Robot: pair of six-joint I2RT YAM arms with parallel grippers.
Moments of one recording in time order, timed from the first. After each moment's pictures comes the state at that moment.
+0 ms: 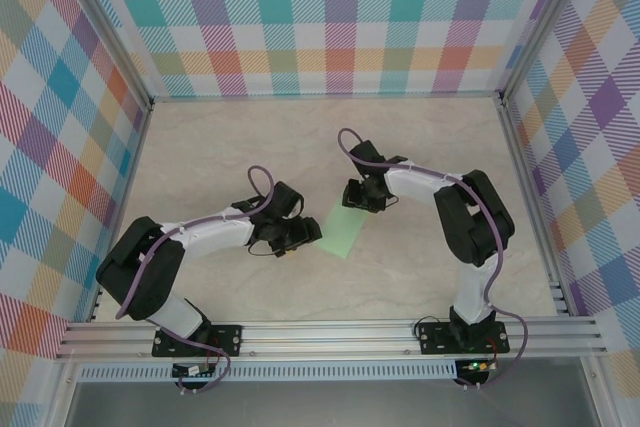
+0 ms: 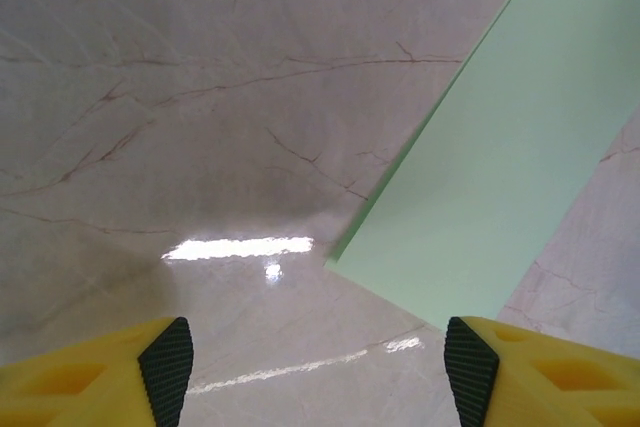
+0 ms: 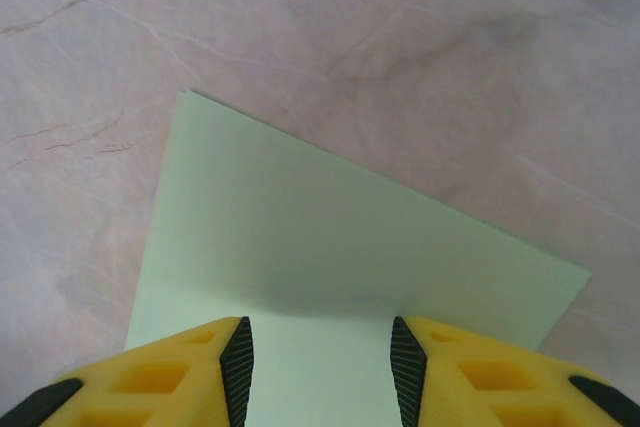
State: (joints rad) left arm -0.67 1.54 0.79 -0.37 0.24 -0.99; right arm 0.57 1.92 1.23 -0.54 -0.13 0.67
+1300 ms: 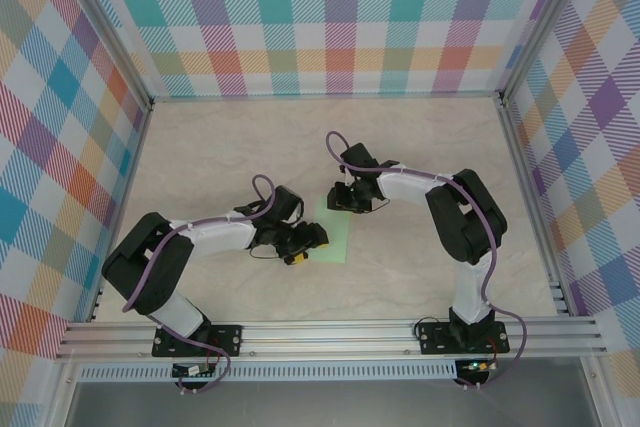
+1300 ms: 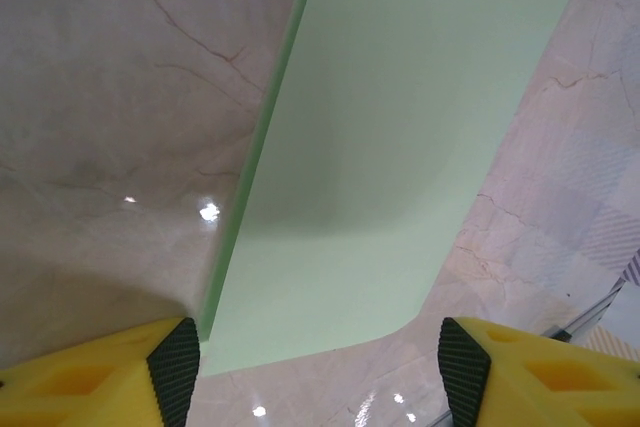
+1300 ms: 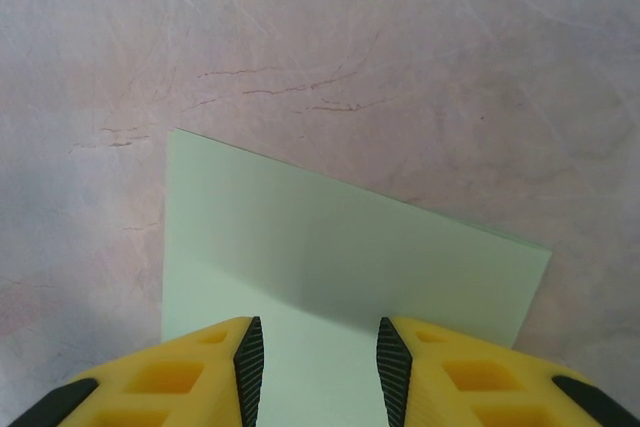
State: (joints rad) left arm -0.67 1.58 0.75 -0.24 0.44 -1.05; right arm 0.60 1.96 1.23 -0.41 -0.29 0.60
